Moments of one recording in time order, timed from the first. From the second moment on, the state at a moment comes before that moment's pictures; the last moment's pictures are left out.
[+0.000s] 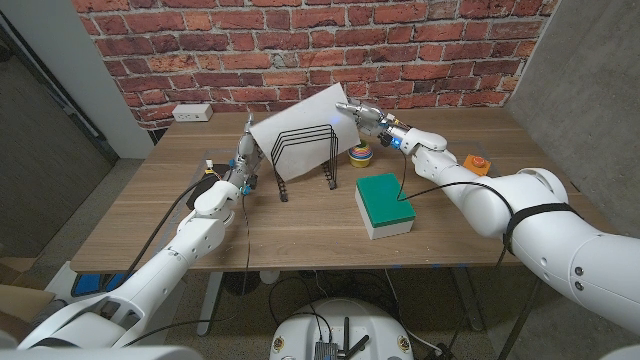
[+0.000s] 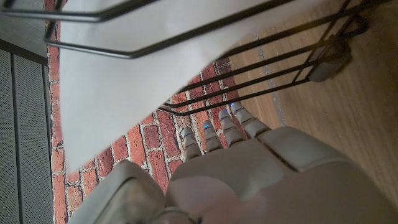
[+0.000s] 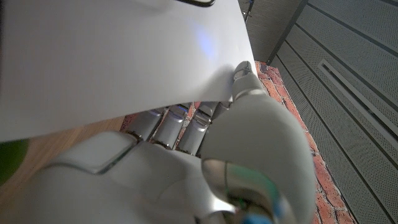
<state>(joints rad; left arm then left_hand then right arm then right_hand) 0.83 0.50 0.37 -1.28 -0.65 -0.31 -0.04 0.01 0.03 -0.01 0.11 0.33 0.09 -0.21 0.20 0.19 0.07 -0.11 0.21 0.19 0.14 -0.04 0.18 0.18 0.15 0.01 0.21 0.19 -0.21 -0.04 -0.18 -0.42 0.37 0.34 0.90 1.02 0.02 0.17 -0.12 0.20 0.71 -0.16 0.59 0.25 0.97 -0.21 0.23 0.61 0.85 -0.11 0.21 0.65 0.75 -0.08 0.65 0.18</state>
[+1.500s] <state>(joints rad) 0.83 0.50 0.37 -1.28 -0.65 -0.30 -0.04 0.01 0.03 -0.01 0.11 0.33 0.09 -0.21 0.20 0.19 0.07 -0.11 0.21 0.19 0.14 -0.04 0.18 0.18 0.15 0.01 0.21 0.19 -0.23 -0.03 -0.11 -0.42 0.37 0.35 0.96 0.86 -0.07 0.02 -0.09 0.31 0.32 -0.12 0.24 0.19 0.33 -0.11 0.17 0.41 0.25 -0.04 0.18 0.51 0.41 -0.04 0.38 0.17</state>
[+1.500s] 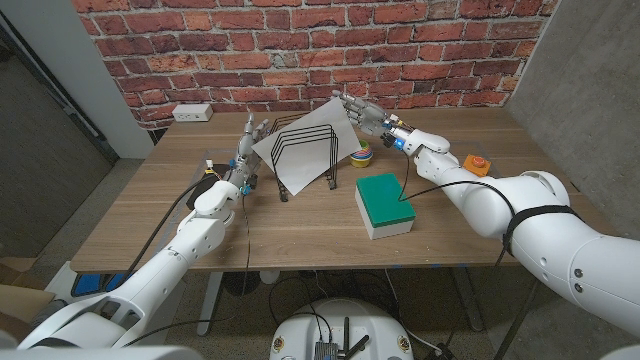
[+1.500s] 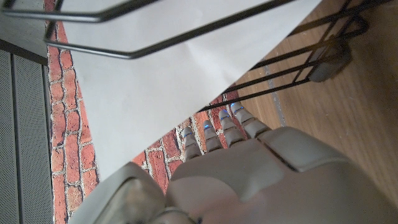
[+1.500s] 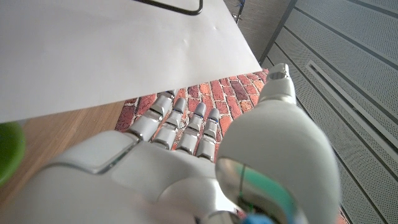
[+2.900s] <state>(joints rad) 0.83 0.50 0.37 -1.28 -0.65 -0.30 -0.04 0.01 0.03 -0.01 0.11 0.33 0.09 -0.21 0.20 0.19 0.07 -0.11 0.21 0.19 0.14 -0.04 0.18 0.18 0.15 0.01 0.21 0.19 -0.21 -0.16 -0.24 -0.35 0.40 0.70 1.08 0.93 -0.05 0.03 -0.12 0.33 0.37 -0.10 0.23 0.19 0.44 -0.13 0.21 0.34 0.39 -0.04 0.24 0.42 0.51 -0.05 0.33 0.17</state>
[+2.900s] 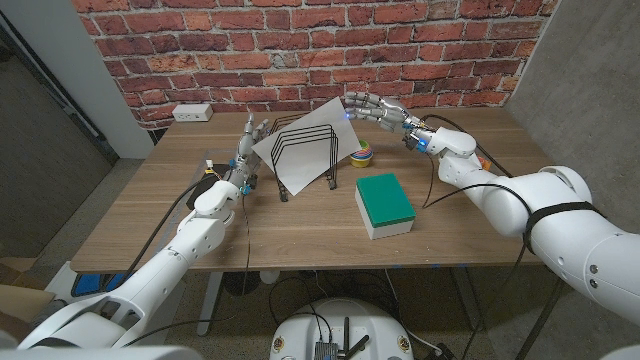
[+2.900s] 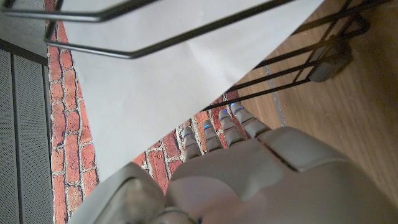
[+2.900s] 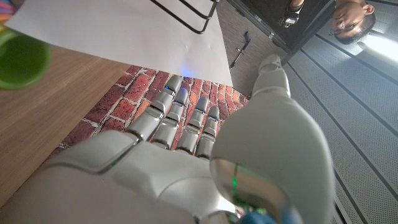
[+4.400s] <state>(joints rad) 0.83 0.50 0.37 -1.28 -0.65 -0.30 -0.04 0.01 0.03 -0.01 0.11 0.33 0.09 -0.21 0.20 0.19 0.07 -0.11 0.21 0.19 0.14 -0.04 0.18 0.18 0.15 0.01 0.21 0.19 -0.15 -0.26 -0.54 -0.36 0.38 0.87 0.87 0.94 -0.05 0.03 -0.13 0.33 0.40 -0.09 0.23 0.19 0.51 -0.15 0.22 0.29 0.43 -0.04 0.24 0.38 0.50 -0.05 0.28 0.17</state>
